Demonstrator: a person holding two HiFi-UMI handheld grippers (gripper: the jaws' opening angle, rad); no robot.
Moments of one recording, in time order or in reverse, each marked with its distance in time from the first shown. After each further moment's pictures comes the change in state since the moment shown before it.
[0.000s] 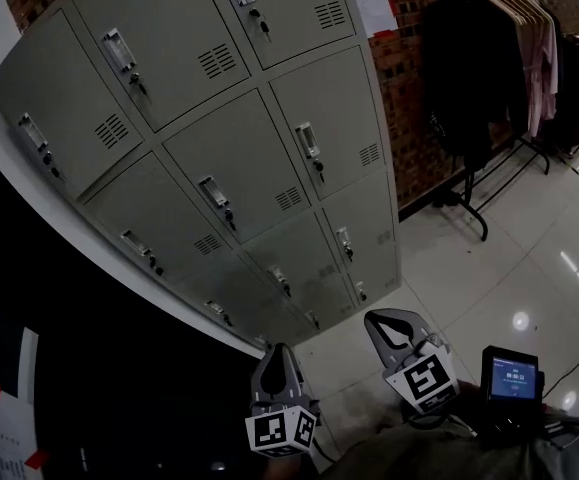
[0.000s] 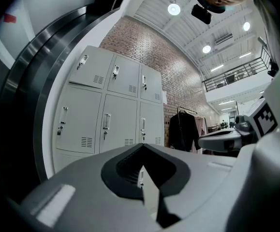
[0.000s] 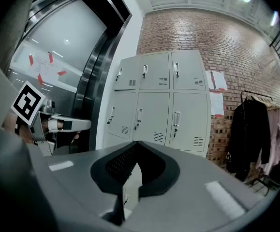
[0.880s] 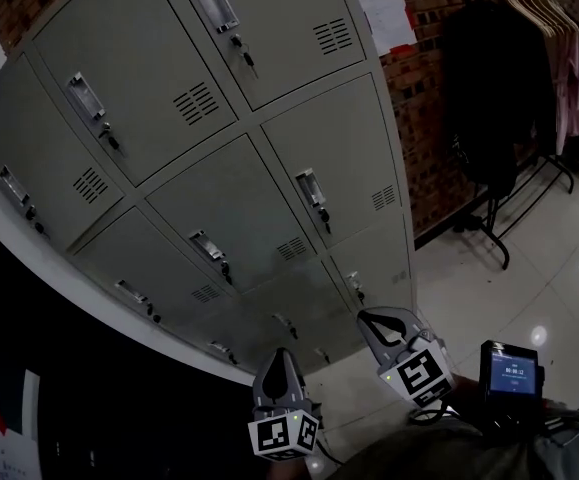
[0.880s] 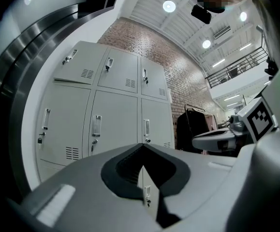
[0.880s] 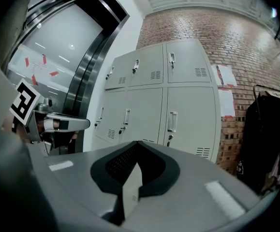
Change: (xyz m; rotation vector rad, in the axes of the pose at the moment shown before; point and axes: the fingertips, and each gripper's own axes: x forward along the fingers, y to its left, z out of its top) left arm 0.149 -0.001 0.007 0.048 -0.033 0.066; right arm 0.118 -0.117 -0.004 -0.020 -0.034 0.093
